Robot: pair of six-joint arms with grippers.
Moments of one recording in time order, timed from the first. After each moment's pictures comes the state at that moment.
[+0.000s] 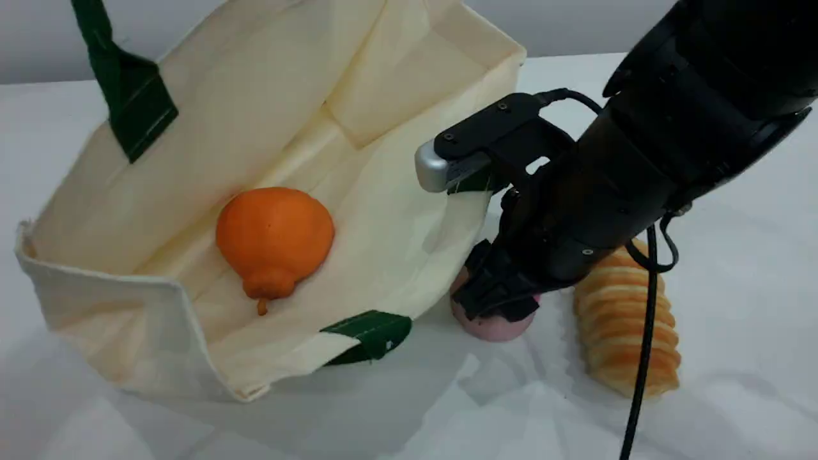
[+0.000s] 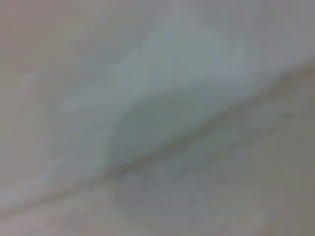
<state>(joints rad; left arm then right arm) -0.24 1.47 -1.56 -0.55 1.14 0.33 0.68 2.06 -0.85 1.57 0.00 -1.57</state>
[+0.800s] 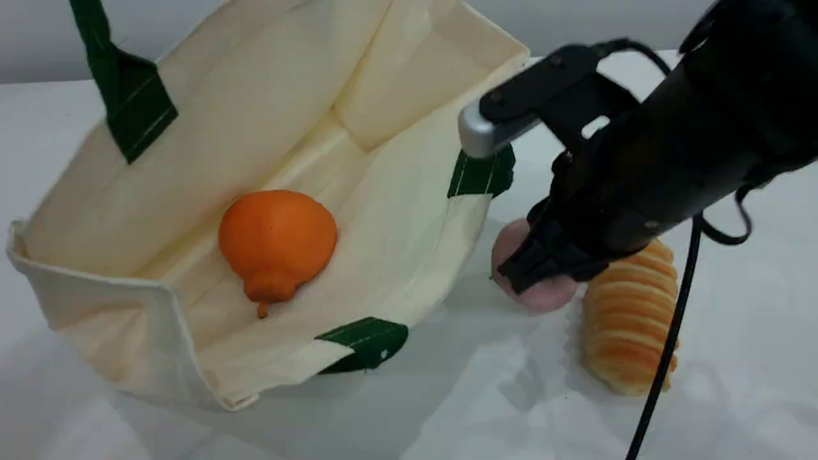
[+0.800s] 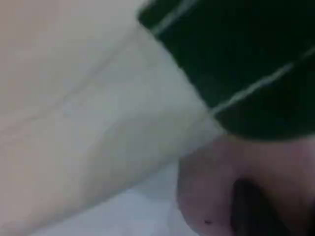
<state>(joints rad) -0.24 1.47 -1.56 -0.55 1.14 0.33 0.67 1.87 -0.73 1.57 -0.11 -1.57</state>
